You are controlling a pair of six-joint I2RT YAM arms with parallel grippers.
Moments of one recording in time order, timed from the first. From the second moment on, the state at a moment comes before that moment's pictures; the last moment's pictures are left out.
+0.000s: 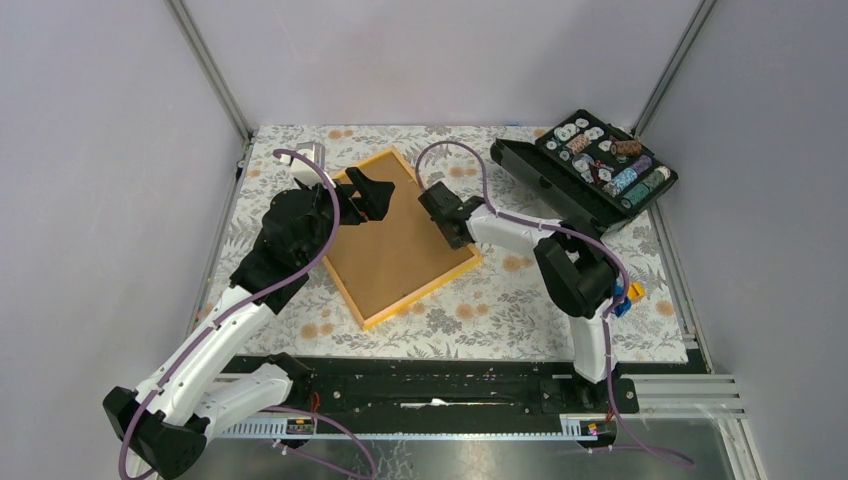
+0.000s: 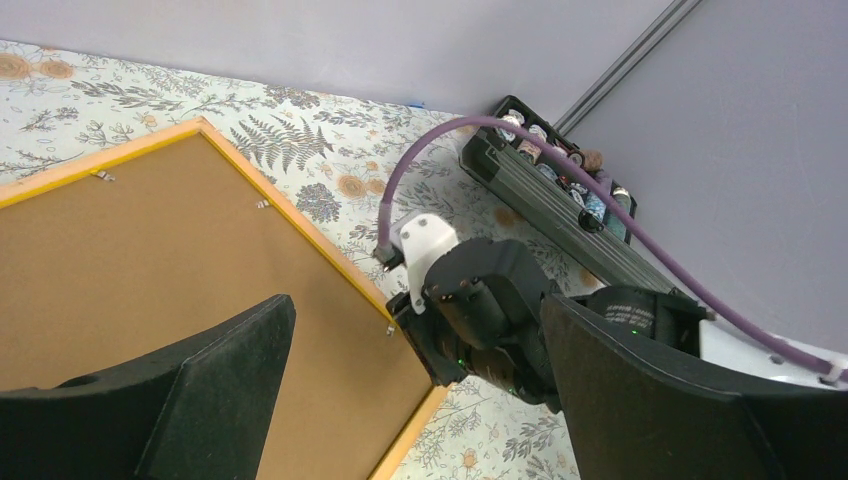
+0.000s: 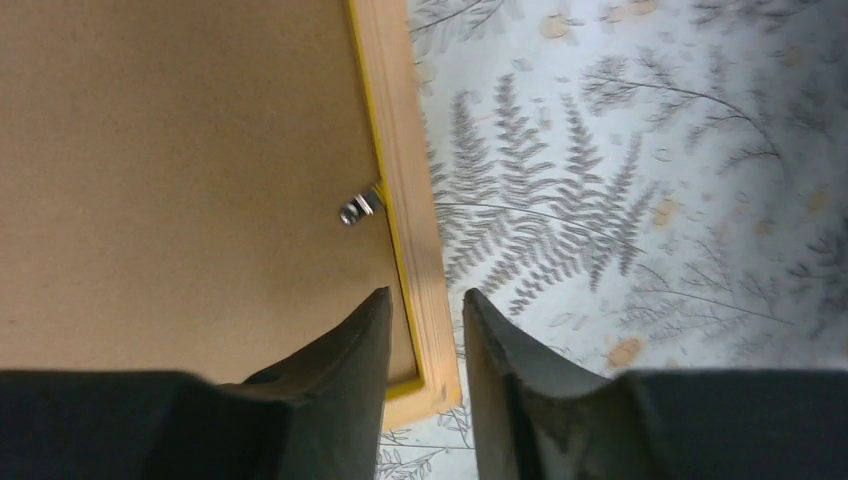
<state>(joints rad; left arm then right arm) -0.55 0.92 0.95 -0.11 -0.13 -0.51 0.74 2.02 1.42 -0.51 0.41 0.09</state>
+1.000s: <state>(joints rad) -0.55 0.89 0.95 -0.10 -0.13 -0.51 0.74 1.87 1.25 -0.69 0.21 1.31</state>
